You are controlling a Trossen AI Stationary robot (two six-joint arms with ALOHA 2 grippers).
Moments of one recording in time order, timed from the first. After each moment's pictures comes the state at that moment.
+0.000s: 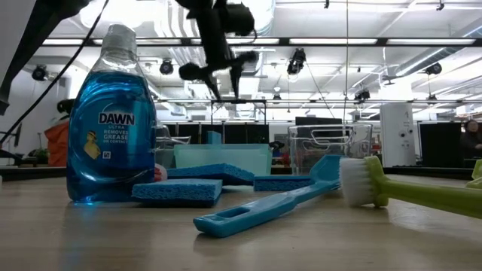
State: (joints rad) left arm 0.42 1.96 2.03 -1.18 -0.16 -0.87; right arm -0.05 0.93 1.29 -0.71 0.16 0.23
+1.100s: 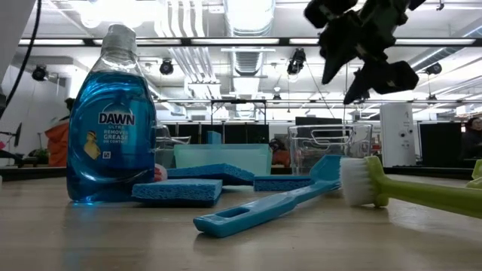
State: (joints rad) left arm 0.33 1.59 2.27 -1.14 -0.08 -0.36; right arm 0.10 1.38 0.96 -0.57 -0.08 1.31
